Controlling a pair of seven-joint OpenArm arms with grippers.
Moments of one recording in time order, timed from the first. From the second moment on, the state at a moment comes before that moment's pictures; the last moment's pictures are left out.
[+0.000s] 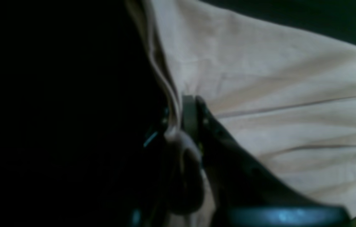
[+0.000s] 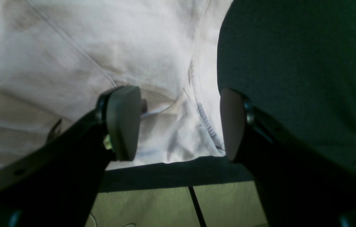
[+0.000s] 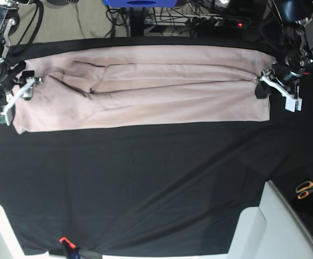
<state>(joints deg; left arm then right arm) 10.5 -17.8 -30.7 64.9 -26.3 -40.0 31.8 -14.1 4.0 27.5 98.9 -0.5 25.6 -53.7</state>
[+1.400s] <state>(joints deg) 10.5 -1.2 14.8 81.6 -26.7 -13.6 29.5 -13.3 4.0 27.6 98.9 -0.5 25.6 -53.7</state>
